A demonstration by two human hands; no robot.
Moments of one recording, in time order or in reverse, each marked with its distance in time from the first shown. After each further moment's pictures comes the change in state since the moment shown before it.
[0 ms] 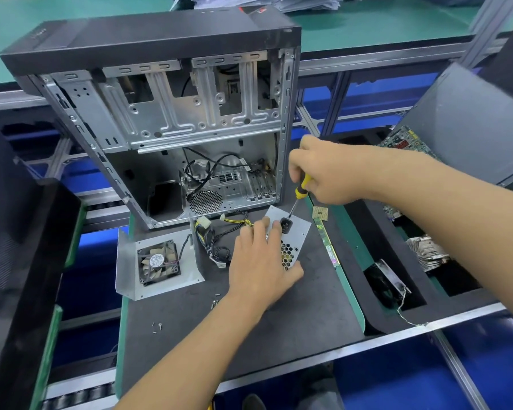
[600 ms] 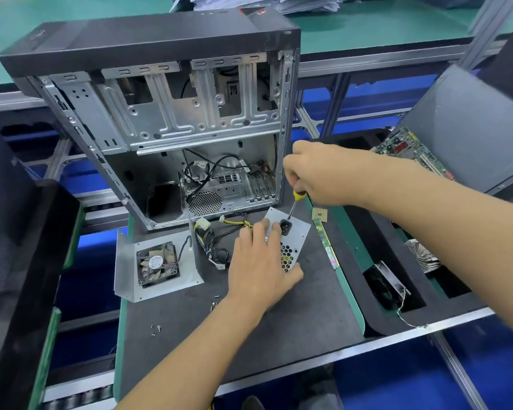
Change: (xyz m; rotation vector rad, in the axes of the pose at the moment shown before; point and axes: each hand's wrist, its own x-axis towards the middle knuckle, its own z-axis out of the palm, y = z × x) left_hand 0.000 0.000 -0.001 -0.014 -0.023 0.000; right_hand 0.005 -0.003 0.004 -0.085 0.046 -0.038
